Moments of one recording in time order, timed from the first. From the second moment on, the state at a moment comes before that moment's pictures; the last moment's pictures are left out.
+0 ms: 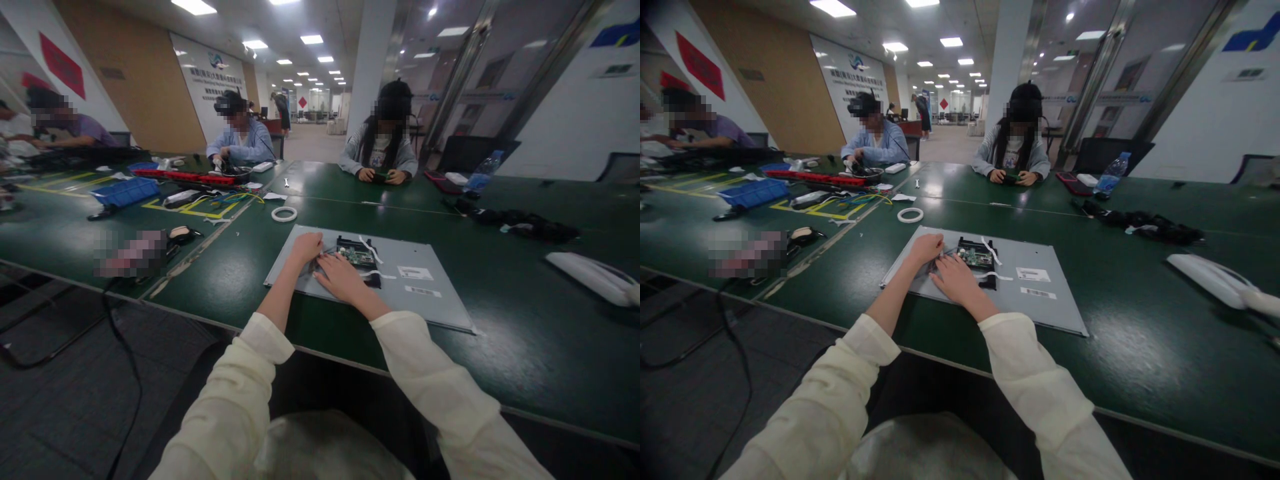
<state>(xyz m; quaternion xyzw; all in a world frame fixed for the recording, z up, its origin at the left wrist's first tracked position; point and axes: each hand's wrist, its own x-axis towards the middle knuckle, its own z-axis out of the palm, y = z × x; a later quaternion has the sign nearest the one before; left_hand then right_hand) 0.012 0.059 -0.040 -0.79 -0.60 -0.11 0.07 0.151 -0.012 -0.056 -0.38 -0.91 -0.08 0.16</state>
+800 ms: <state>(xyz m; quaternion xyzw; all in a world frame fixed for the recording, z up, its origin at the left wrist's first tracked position) 0.013 0.061 -0.044 -0.79 -0.60 -0.11 0.07 0.141 -0.047 -0.035 -0.38 -0.91 -0.11 0.10</state>
